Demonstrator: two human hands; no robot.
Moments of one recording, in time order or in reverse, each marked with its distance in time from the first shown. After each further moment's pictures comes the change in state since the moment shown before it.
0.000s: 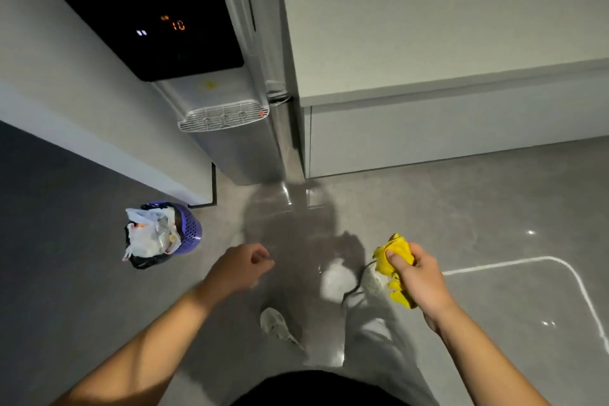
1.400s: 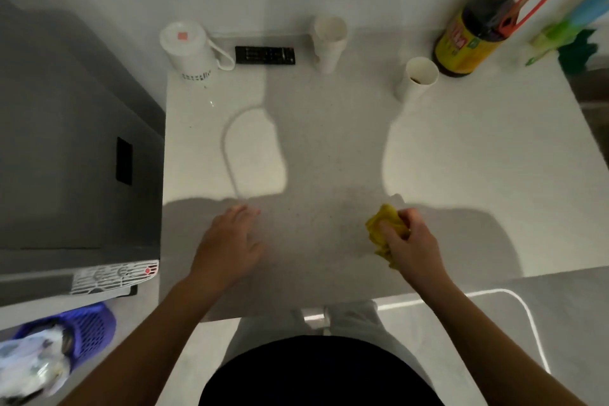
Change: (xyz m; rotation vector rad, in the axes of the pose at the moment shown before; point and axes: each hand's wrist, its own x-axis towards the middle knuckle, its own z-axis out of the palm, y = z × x) left_hand 0.329 0.409 -0.201 0.152 0.292 0.213; right_hand 0.400 -0.397 -0.170 -0.342 0.142 -0.296
